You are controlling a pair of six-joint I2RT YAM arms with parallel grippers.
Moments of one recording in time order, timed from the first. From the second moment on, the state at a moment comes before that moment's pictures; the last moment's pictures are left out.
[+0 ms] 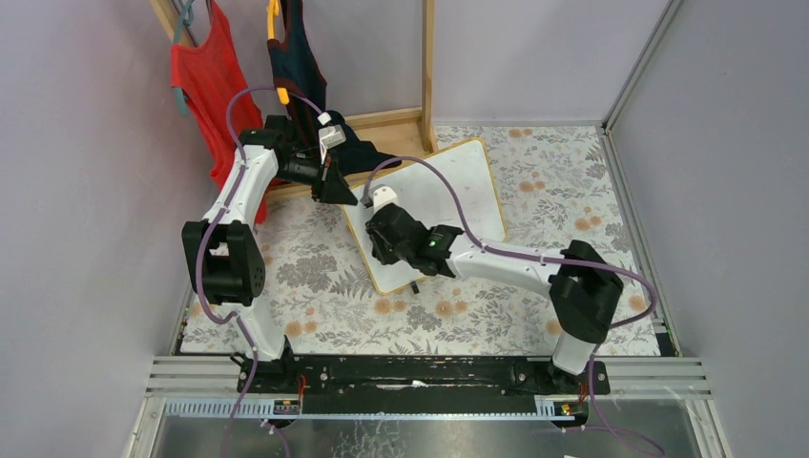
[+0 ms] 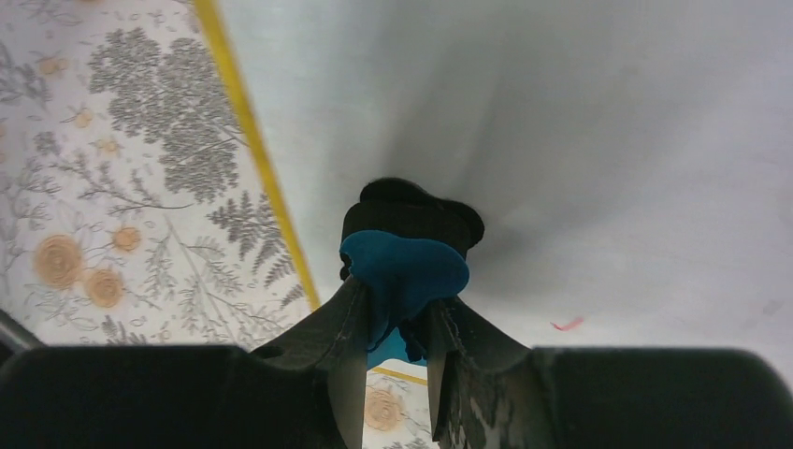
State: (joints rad) left arm -0.01 1.80 1.64 -1.20 1.19 0.87; right arm 1.03 1.73 1.27 -0.25 0.27 0.35
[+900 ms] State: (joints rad) left arm -0.02 1.80 1.63 -1.18 1.19 0.87; right arm 0.86 1.55 1.09 -0.23 0.30 0.34
